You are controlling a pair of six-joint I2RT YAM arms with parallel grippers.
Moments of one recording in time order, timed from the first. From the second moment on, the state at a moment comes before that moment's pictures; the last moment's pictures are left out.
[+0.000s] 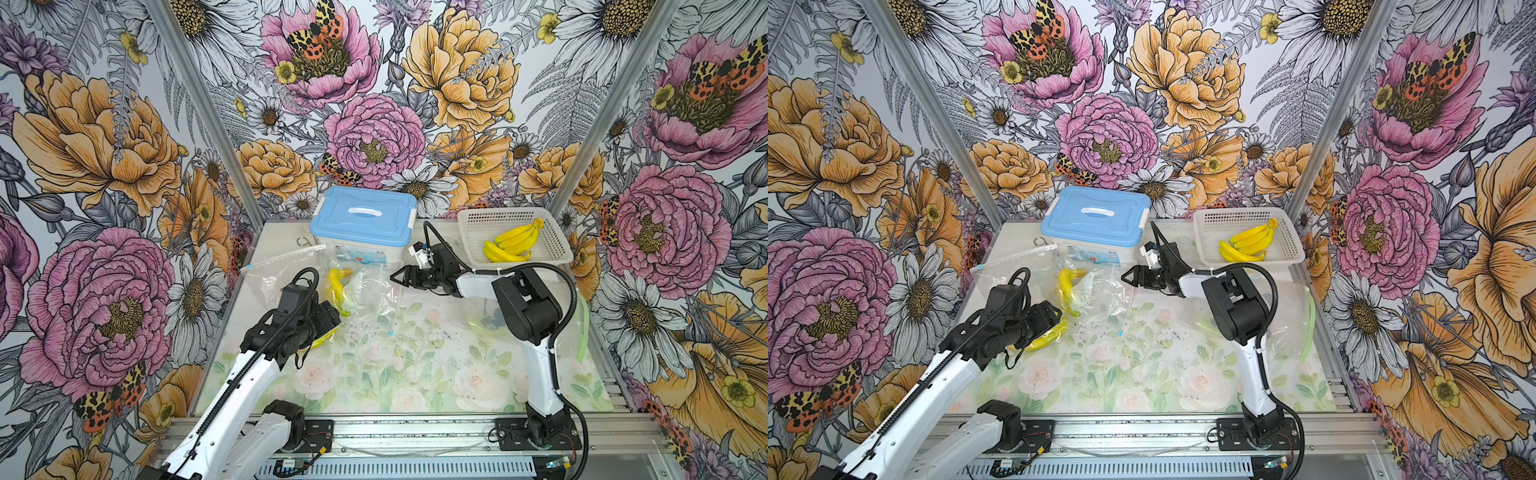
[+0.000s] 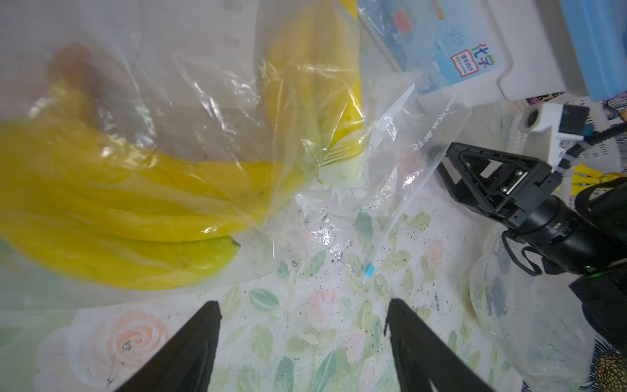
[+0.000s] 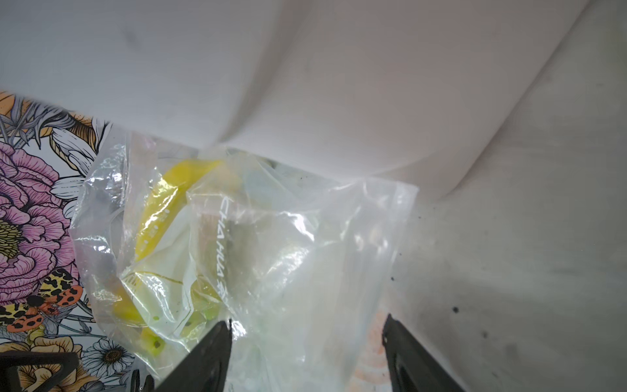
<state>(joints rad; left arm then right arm) -0.26 0.86 0.75 -0.83 0.03 -0.82 0.45 2.18 1.33 0.23 -0.69 0.59</state>
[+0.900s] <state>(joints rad) -0.33 0.78 0.80 -0.83 0.04 -0.65 0.56 1.77 1.35 -0.04 -0.49 0.74</state>
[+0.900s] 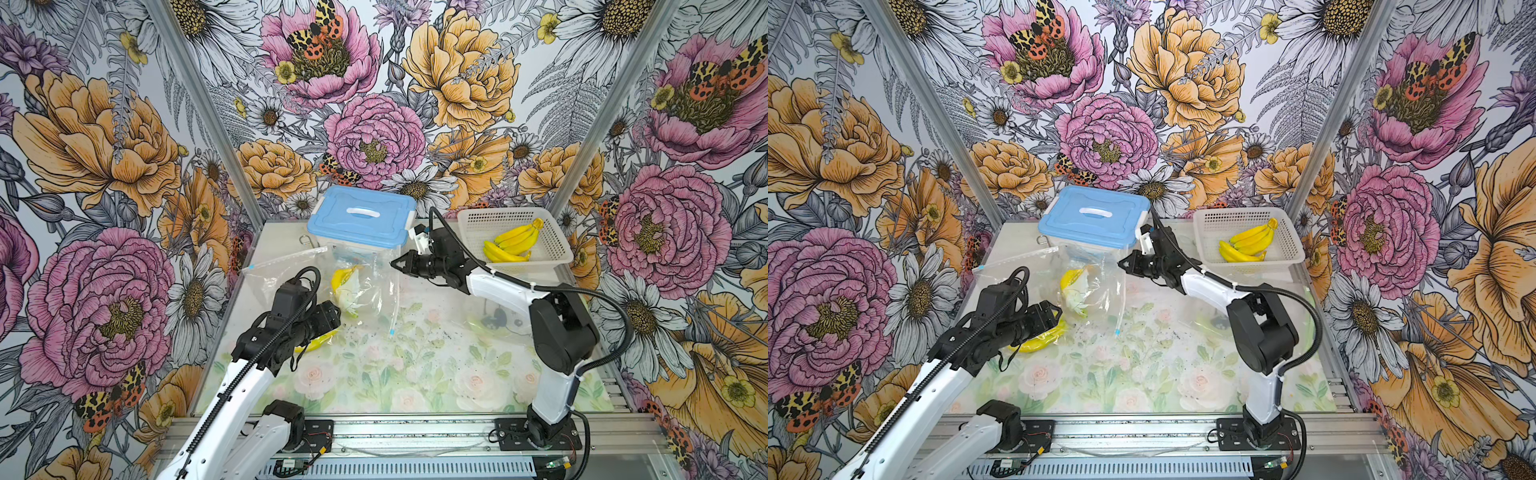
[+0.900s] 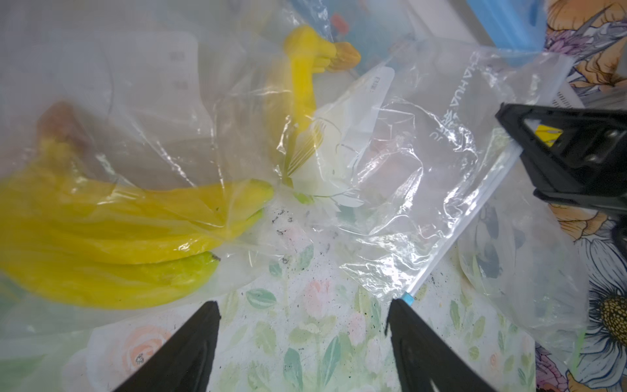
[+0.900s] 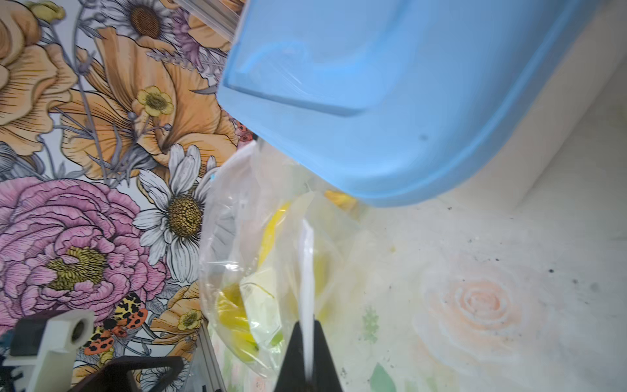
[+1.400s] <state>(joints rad) -0.66 0.71 0.82 -0.56 -0.15 -0.38 0.61 1.47 1.39 -0.15 -0.26 0.94</state>
